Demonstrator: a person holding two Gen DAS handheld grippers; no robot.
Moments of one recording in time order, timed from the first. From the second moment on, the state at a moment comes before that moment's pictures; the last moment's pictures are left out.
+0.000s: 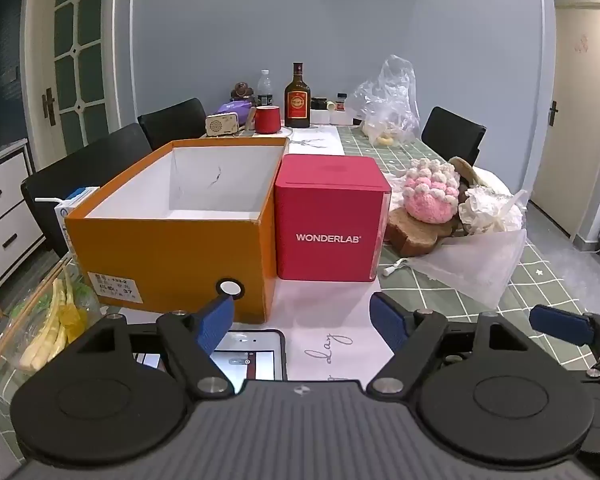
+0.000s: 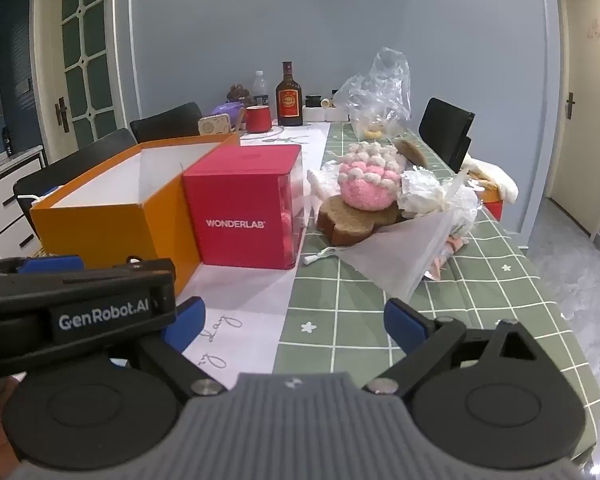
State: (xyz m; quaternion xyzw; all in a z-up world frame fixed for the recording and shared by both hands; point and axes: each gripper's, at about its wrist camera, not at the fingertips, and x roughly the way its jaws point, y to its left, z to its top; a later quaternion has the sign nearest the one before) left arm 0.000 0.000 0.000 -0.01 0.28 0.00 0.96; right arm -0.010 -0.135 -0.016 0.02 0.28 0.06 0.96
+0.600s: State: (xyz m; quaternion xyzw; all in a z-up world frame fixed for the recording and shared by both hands) left arm 0.007 -0.007 0.013 0.01 0.27 0.01 0.96; right arm -0.003 -0.137 -0.005 0.02 0.26 0.05 0.96
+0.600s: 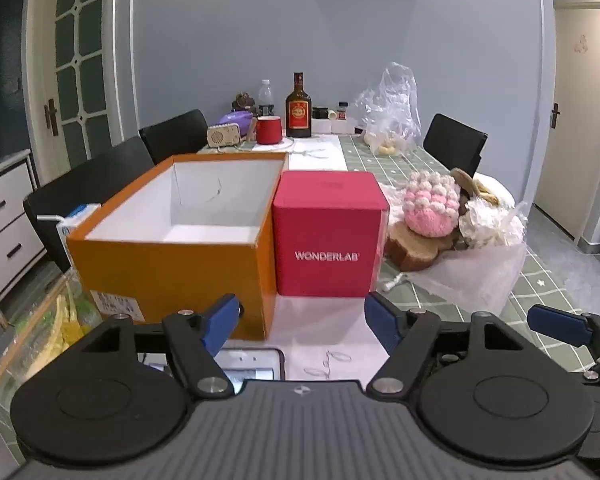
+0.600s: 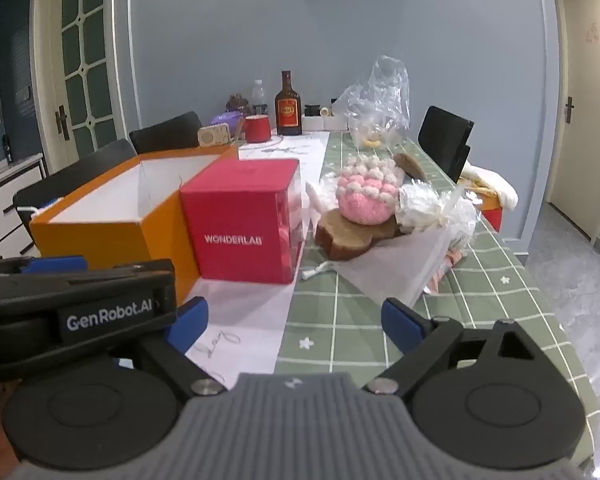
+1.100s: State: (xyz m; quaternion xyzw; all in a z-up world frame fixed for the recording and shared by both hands) left arm 0.030 0.003 0.018 0.01 0.27 0.01 0.96; right arm 0.020 -0.130 0.002 0.02 0.26 0.05 0.96
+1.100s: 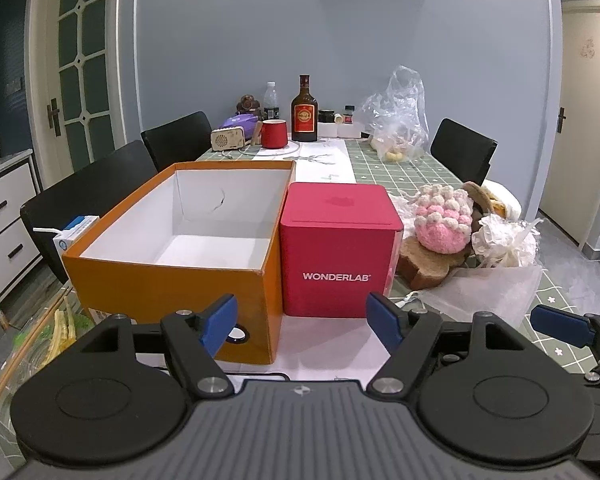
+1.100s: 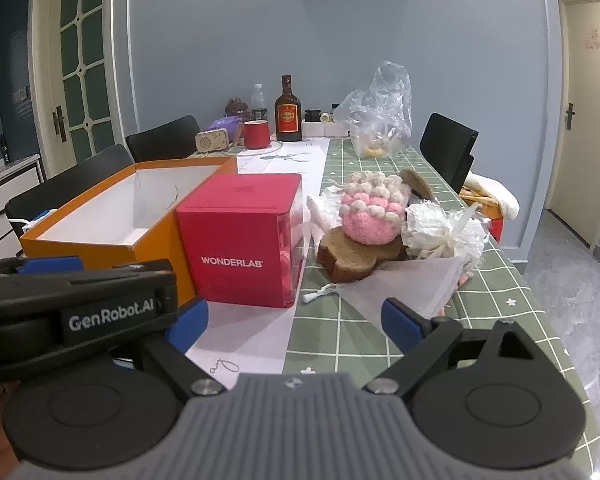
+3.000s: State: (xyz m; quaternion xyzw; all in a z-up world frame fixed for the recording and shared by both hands) left arm 0.020 -0.030 0.020 -0.01 0.26 -0.04 0.96; right arm -0.003 -0.165 0.001 0.03 0.24 0.02 0.97
